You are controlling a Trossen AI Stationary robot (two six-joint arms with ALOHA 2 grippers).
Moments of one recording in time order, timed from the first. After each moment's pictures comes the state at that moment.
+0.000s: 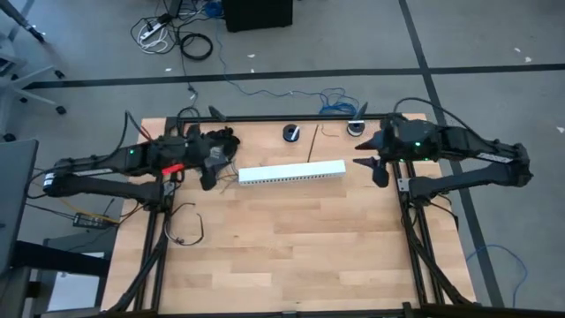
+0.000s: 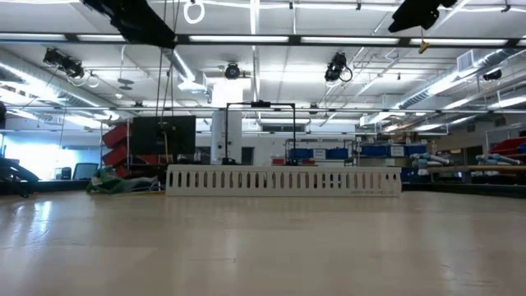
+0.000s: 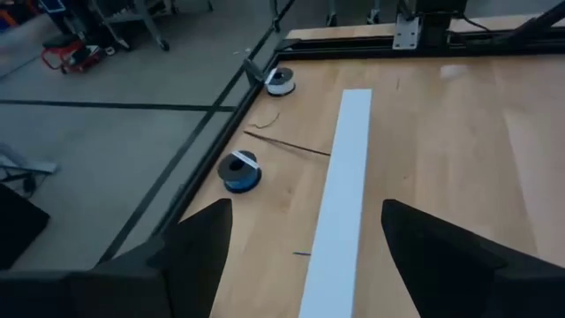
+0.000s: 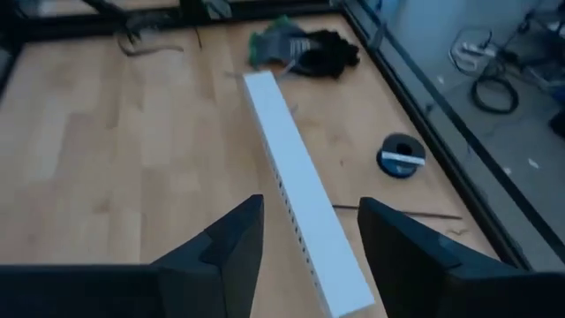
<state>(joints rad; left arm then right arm) 0.11 0.76 0.83 -0.50 -0.30 0.07 -0.09 0.82 1.08 -0.82 0.18 0.03</state>
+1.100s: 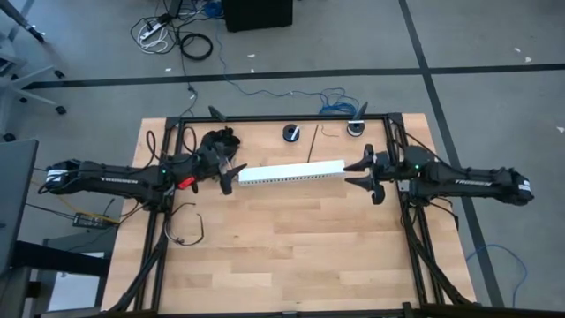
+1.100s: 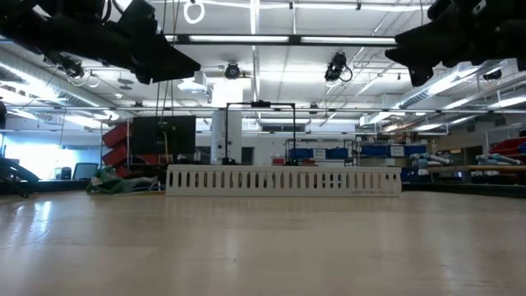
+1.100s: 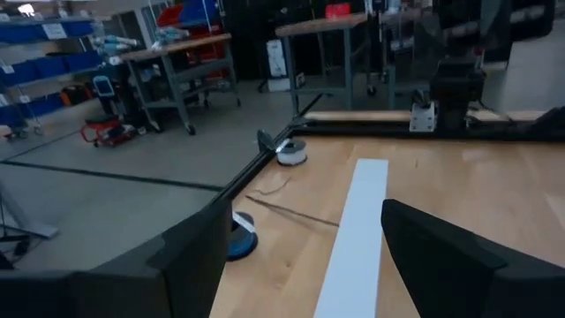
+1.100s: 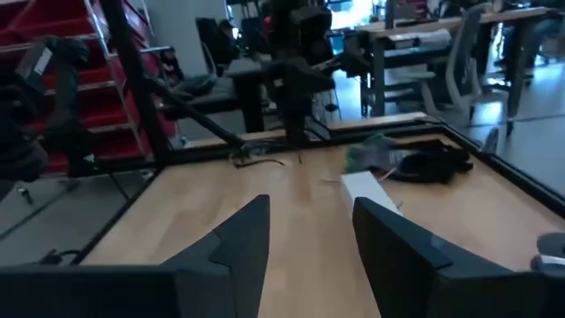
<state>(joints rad) 0.11 0.84 0.33 0.43 -0.35 0.10 -0.20 0.44 0.26 0.18 -0.21 0.12</state>
